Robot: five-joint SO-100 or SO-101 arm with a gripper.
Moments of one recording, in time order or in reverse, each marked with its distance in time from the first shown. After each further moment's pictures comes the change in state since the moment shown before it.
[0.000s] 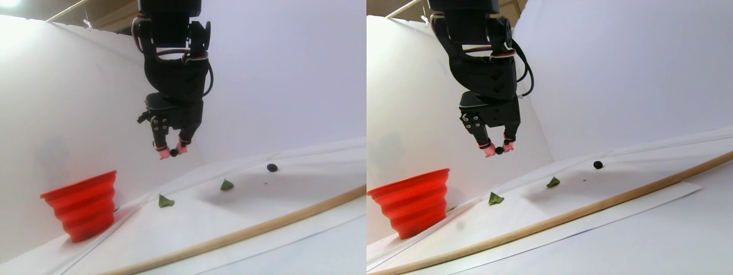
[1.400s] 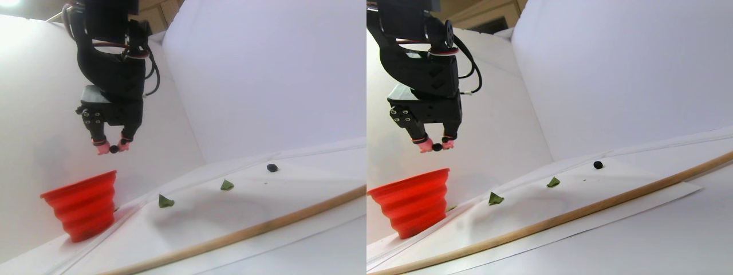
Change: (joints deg) arm -17.7 0.0 -2.5 0.8 10.1
